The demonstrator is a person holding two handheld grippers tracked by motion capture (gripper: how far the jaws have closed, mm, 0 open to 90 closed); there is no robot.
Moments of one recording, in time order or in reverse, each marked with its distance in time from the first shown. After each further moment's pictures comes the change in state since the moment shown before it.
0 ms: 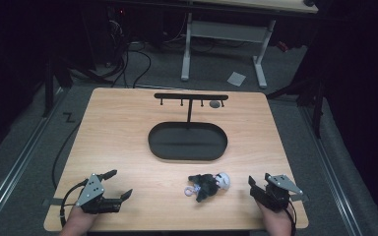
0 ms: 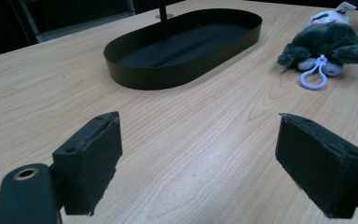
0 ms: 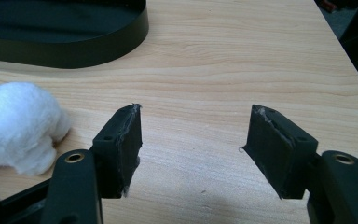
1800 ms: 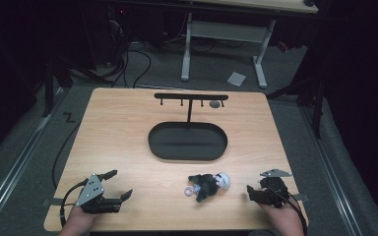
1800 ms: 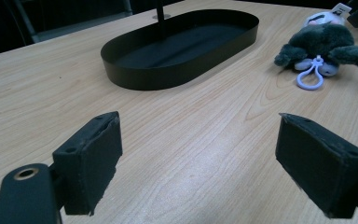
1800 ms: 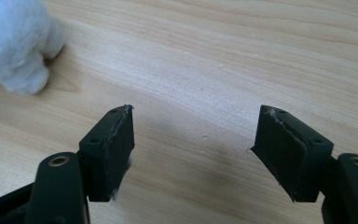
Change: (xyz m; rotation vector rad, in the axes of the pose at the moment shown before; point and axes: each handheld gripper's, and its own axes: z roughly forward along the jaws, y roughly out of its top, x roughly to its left) left arm 0.000 0.000 0.000 -0.002 -0.011 -0.004; right arm 0.000 0.022 0.006 0.387 0.045 -0.151
